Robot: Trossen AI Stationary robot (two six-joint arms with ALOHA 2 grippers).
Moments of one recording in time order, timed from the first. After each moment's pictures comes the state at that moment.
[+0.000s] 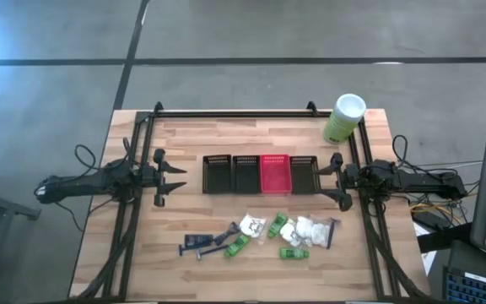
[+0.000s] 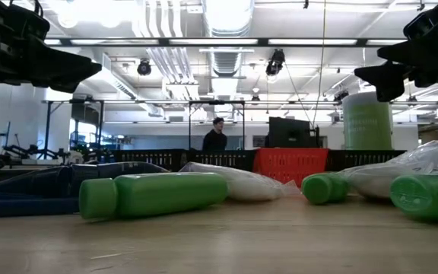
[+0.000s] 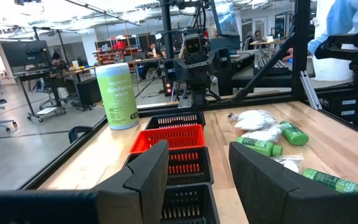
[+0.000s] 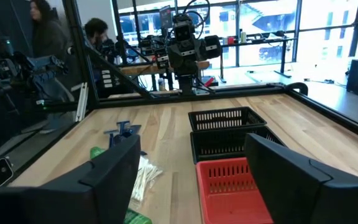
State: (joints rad) left arm 0.06 0.00 0.01 0.02 0.02 0.12; right arm -0.01 0.02 0.01 0.02 -0.05 0.13
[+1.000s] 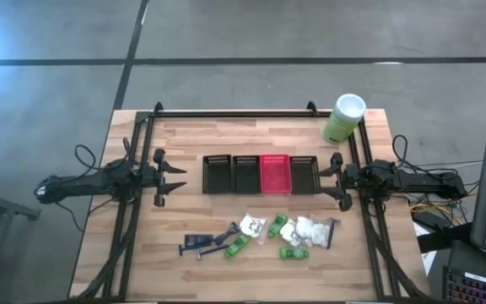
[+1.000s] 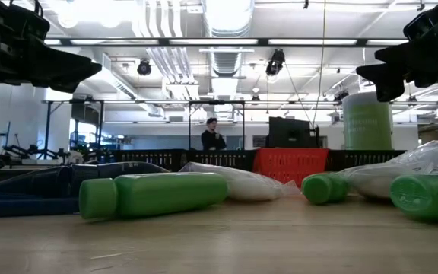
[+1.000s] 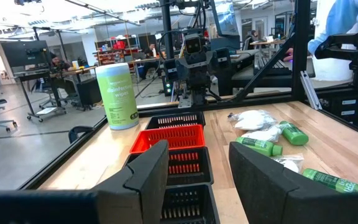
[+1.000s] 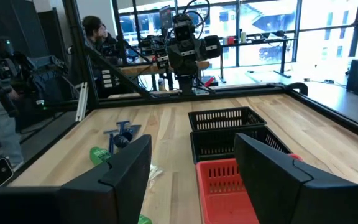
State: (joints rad) left arm 0.06 0.00 0.01 0.02 0.02 0.12; right arm -0.01 0.02 0.01 0.02 -0.05 0.13
